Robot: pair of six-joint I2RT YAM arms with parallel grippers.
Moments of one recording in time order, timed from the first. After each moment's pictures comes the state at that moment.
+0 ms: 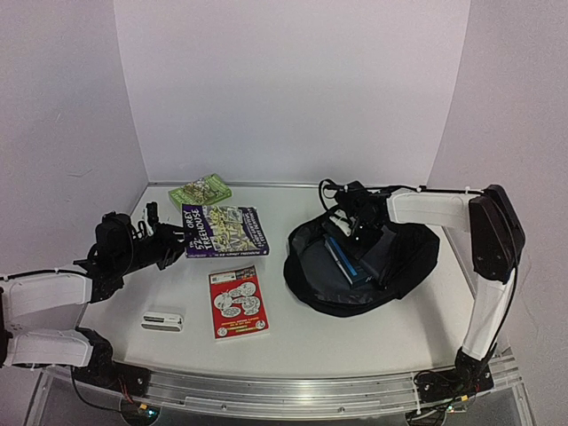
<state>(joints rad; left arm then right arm) -0.43 1.04 0.40 0.43 0.35 -1.08 0.61 1.93 1.42 -0.72 0.26 -0.18</state>
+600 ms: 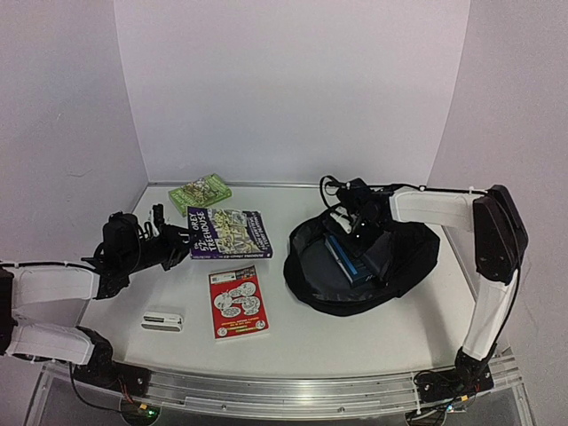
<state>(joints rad) -0.44 1.14 0.41 0.49 0.37 -1.10 0.61 1.91 1.42 -0.71 0.23 -0.16</state>
